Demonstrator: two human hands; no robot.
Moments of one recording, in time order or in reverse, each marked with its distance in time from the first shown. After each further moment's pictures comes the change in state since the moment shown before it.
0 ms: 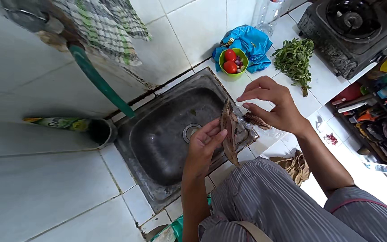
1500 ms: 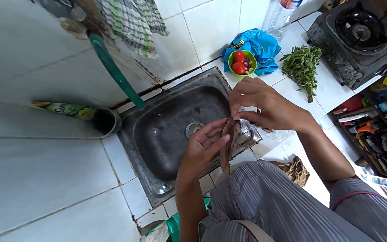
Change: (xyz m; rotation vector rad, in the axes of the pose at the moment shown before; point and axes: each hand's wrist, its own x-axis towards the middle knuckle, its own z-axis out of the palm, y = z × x) left_hand -0.011 0.009 -0.019 0.068 -0.065 0.046; right_hand 0.047 -0.021 0.008 -0.018 -0.390 -0.169
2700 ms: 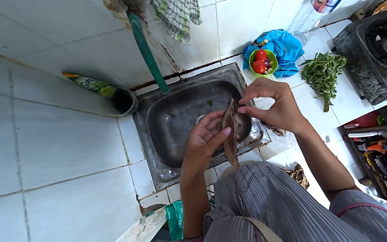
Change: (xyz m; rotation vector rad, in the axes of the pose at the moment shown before) left_hand -0.015 0.000 -0.013 -0.122 0.179 0.067; right_hand 0.014 0.007 0.037 0.209 0.267 0.090
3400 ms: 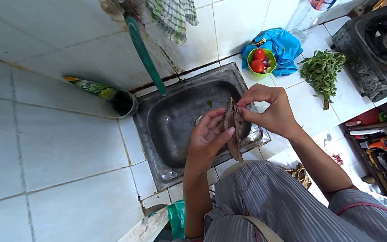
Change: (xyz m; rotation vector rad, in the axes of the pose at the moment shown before) left_hand 0.001 -0.001 0.008 0.025 -0.008 0.061; right_hand -0.009 -0.012 0.013 0.013 0.090 0.088
